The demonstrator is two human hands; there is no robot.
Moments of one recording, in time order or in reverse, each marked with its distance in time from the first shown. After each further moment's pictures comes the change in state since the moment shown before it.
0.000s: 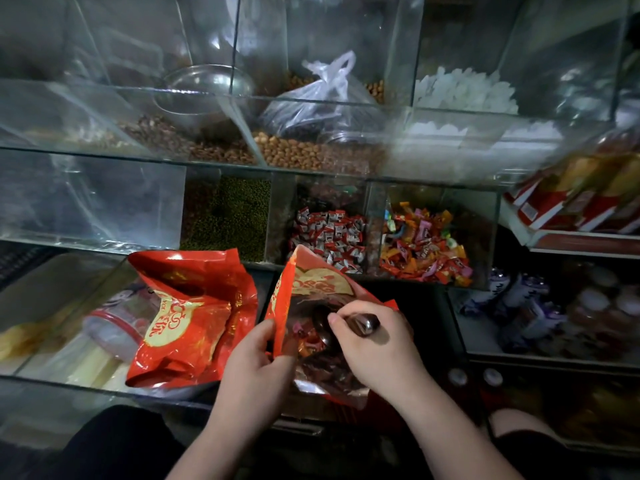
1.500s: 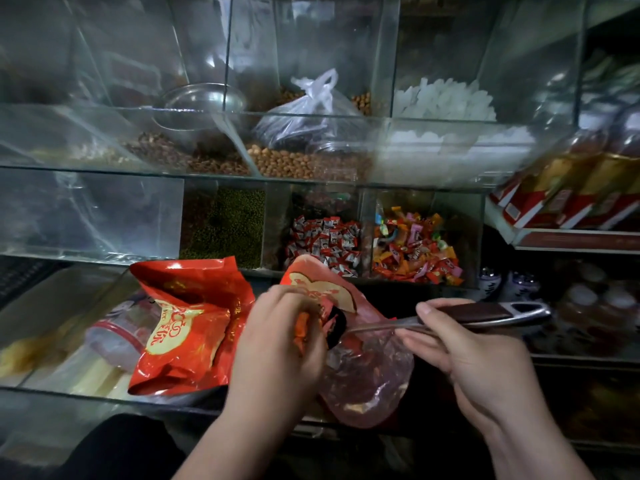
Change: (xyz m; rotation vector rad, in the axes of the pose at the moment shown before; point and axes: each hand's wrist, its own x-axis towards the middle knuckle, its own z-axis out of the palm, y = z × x) left_hand -0.004 0.053 0.007 0.489 0.145 0.565; right_hand -0.040 -0.007 -0.081 0.870 0.282 0.375
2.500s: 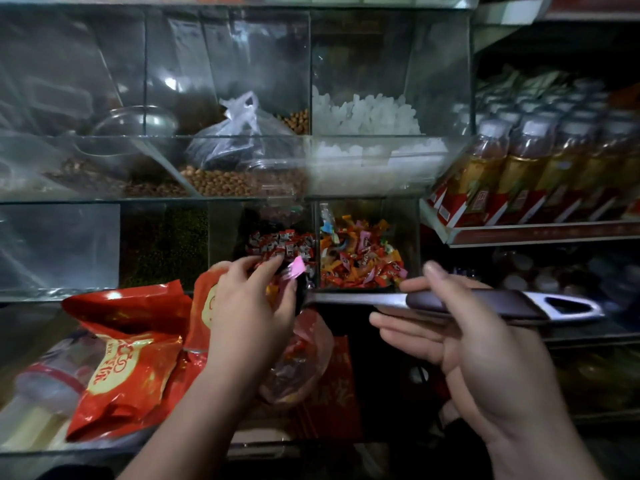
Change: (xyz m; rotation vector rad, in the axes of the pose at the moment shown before) left_hand 0.057 0.012 0.046 0.120 0.000 -0.108; right_hand -0.036 -0.077 -0.018 0.086 -0.066 -0.121
